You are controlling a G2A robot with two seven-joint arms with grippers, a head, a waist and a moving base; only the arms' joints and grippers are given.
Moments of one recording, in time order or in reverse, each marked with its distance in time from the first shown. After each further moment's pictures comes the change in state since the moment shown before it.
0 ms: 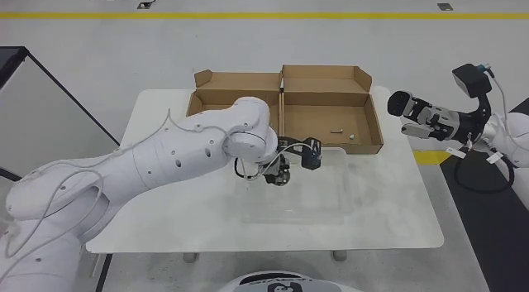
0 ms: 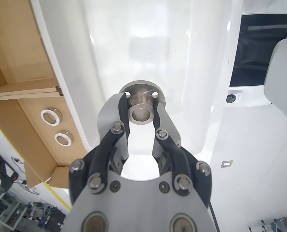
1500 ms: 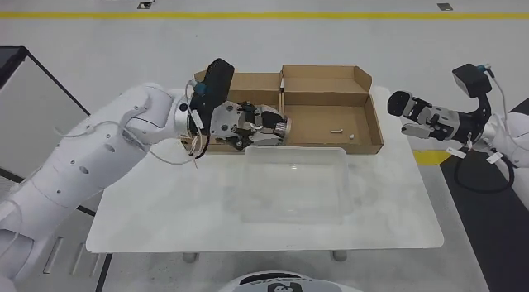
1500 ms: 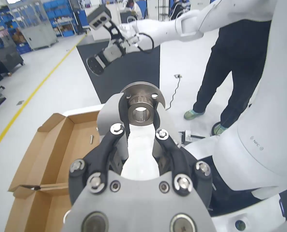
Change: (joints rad) left arm 0.273 0.397 -0.411 -0.111 0.068 -0.428 1.297; right arm 0.000 0.000 0.000 0.000 0.000 0.000 0.000
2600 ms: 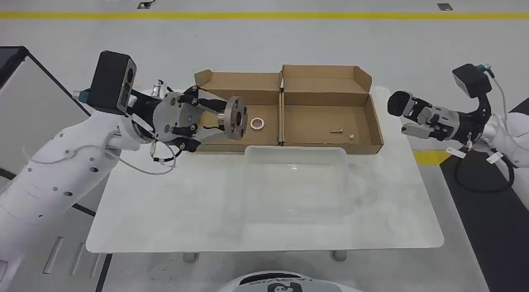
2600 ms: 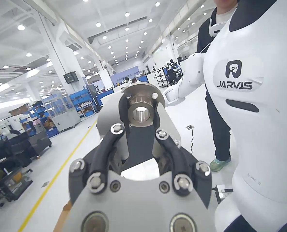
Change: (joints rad) left arm 0.108 0.103 -0.144 -0.108 0.383 0.000 0.748; right arm 0.000 0.000 0.000 0.000 0.000 0.000 0.000
